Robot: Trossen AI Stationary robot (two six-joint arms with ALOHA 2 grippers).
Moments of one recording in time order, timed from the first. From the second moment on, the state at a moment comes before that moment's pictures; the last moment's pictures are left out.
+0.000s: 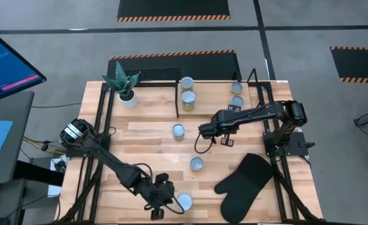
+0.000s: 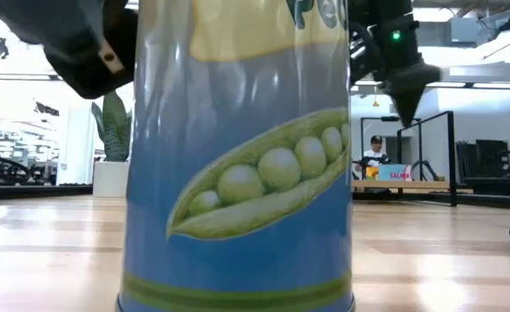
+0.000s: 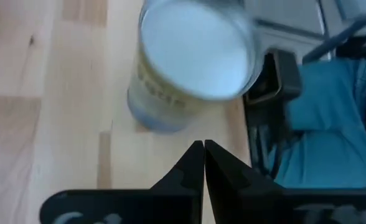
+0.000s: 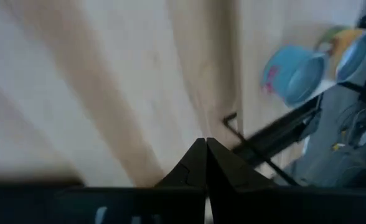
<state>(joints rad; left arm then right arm) -0.65 1.82 1.16 -0.18 -0.11 -0.67 0.04 1.77 1.41 -1.58 0.41 0.39</state>
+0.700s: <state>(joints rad) -0.76 1.96 1.21 0.10 -0.28 -0.62 0.04 1.51 1.36 -1.53 0.43 0.55</state>
